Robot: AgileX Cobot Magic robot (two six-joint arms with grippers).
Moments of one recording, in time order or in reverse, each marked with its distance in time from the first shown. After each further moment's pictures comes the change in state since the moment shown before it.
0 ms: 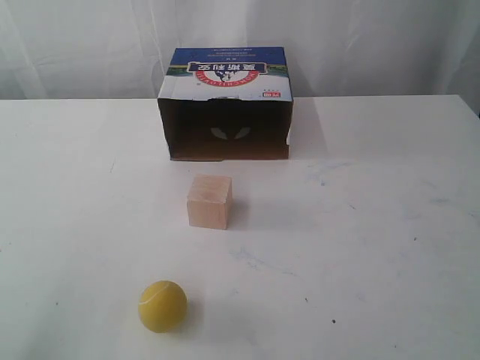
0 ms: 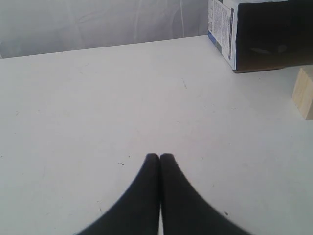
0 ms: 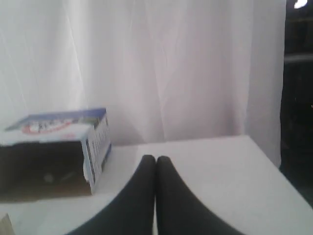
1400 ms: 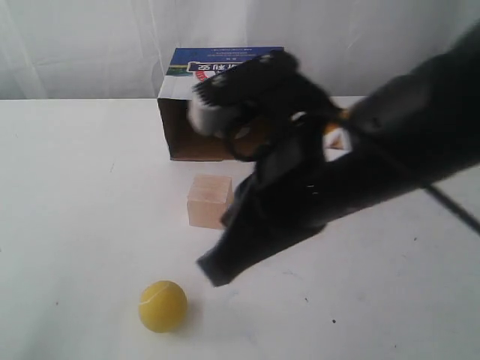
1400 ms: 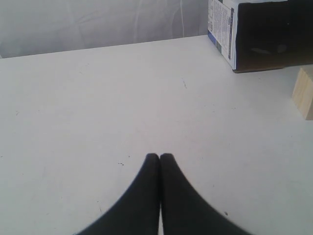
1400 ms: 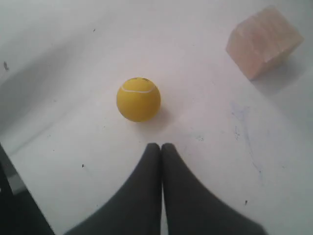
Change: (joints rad) left arm 0.000 0.000 0.000 0.000 0.000 0.000; right arm 0.835 1.296 -0.933 0.223 0.623 -0.353
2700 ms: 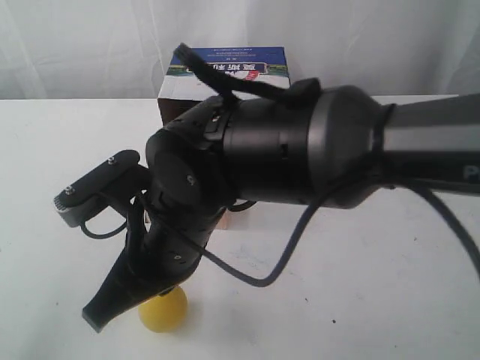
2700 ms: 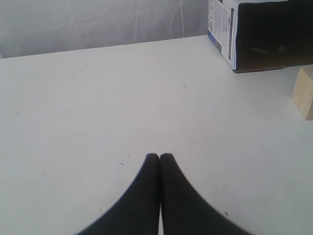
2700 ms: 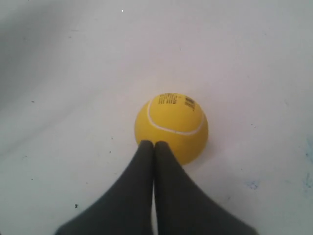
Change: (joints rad) left arm 0.000 0.000 0.000 0.000 0.000 0.000; right arm 0.146 0.506 -0.262 -0.090 0.007 0.148
